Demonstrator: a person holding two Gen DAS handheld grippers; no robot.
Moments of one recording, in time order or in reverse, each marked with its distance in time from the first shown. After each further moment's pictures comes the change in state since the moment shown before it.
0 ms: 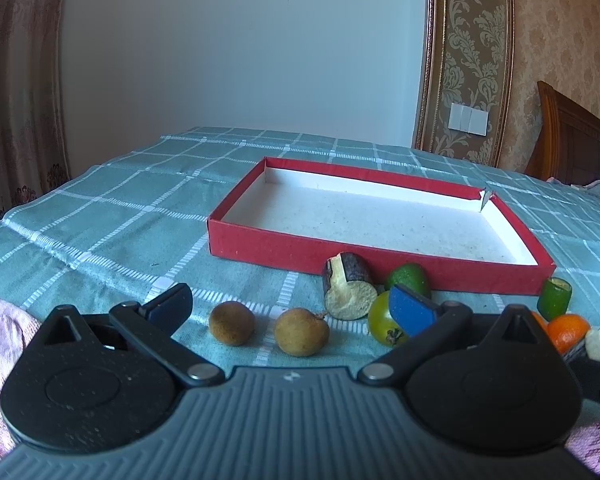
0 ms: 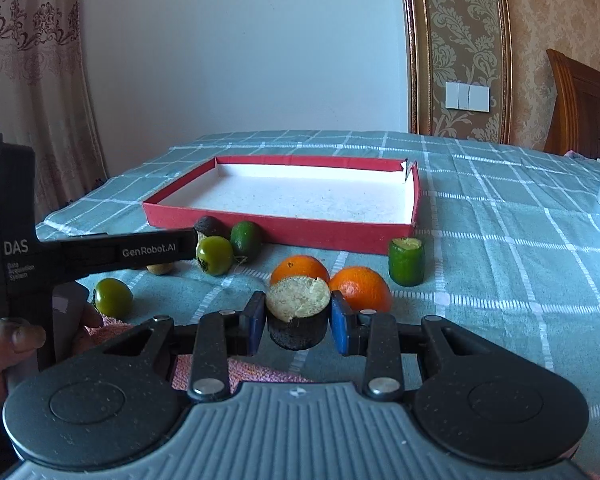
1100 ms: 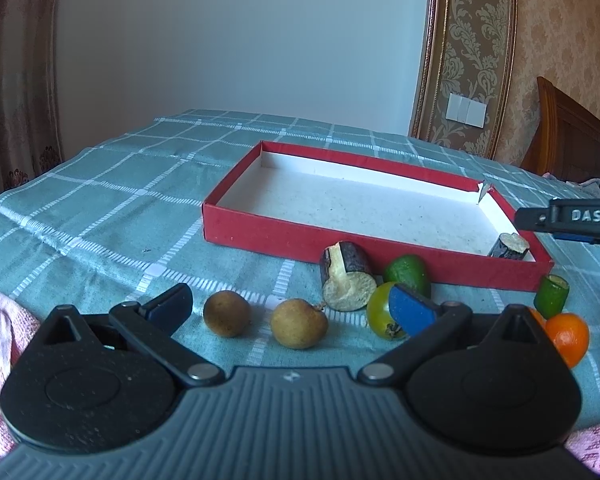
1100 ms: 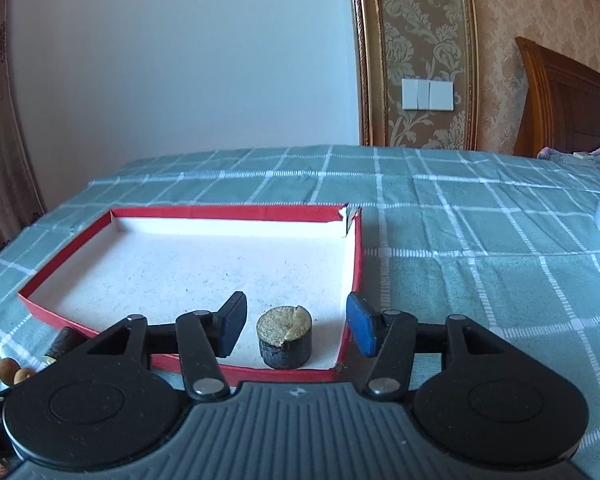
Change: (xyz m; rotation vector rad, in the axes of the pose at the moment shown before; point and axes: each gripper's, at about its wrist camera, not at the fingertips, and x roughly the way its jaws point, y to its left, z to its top) left arm 0.006 0.004 0.003 -0.026 0.055 -0.024; right arm 0.097 -0.068 0.067 0.093 -0.025 -0.122
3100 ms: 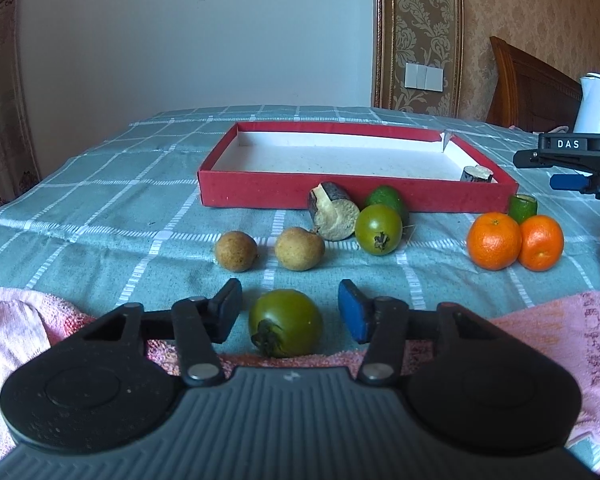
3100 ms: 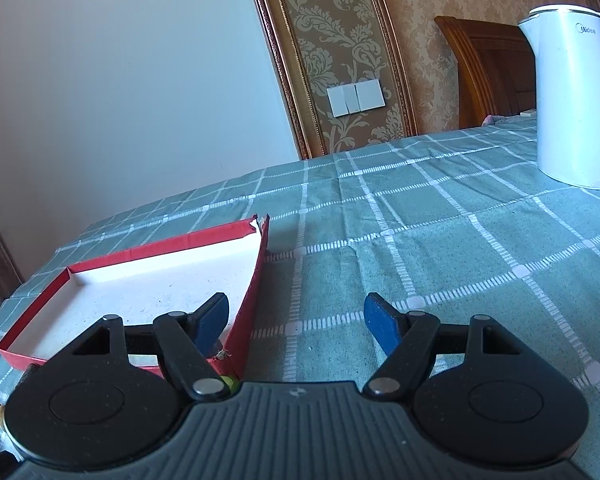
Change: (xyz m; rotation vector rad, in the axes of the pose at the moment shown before) left arm -0.030 0.010 -0.034 0.155 0.019 -0.077; right arm -0.007 -0.067 -0.024 0.212 -0.074 -0.060
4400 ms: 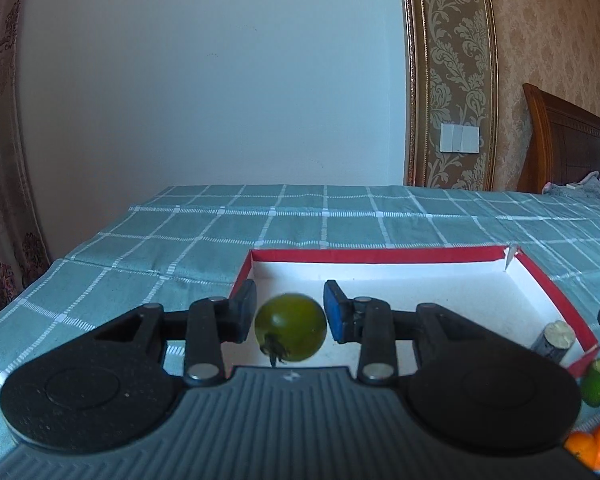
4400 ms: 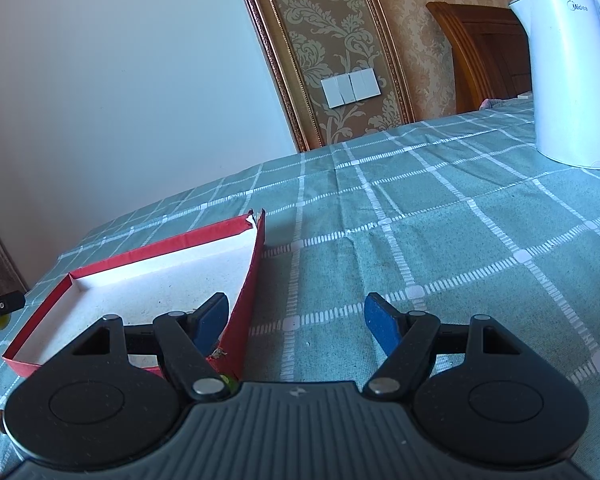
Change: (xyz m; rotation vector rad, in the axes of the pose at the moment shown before) left arm 0.092 0.012 0.119 -0.013 -0.156 0.075; right arm 0.003 -0.006 0.000 0.046 0.024 0.014
